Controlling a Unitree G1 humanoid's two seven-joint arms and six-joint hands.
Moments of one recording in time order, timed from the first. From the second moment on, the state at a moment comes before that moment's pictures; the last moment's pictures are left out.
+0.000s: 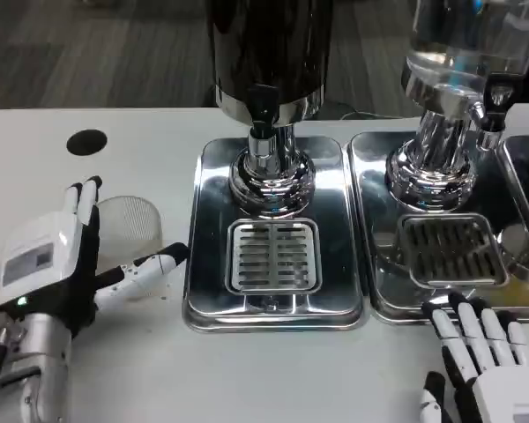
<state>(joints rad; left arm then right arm) -0.05 0.42 -0.18 0.09 0.79 0.28 0.12 0.43 -0.41 0.38 0.08 -1.00 -0.04 -0.73</state>
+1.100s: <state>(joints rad) -0.07 0.39 -0.22 0.08 0.84 0.37 0.18 0.39 -0.41 0.37 0.15 -0.98 -0.10 -0.74</state>
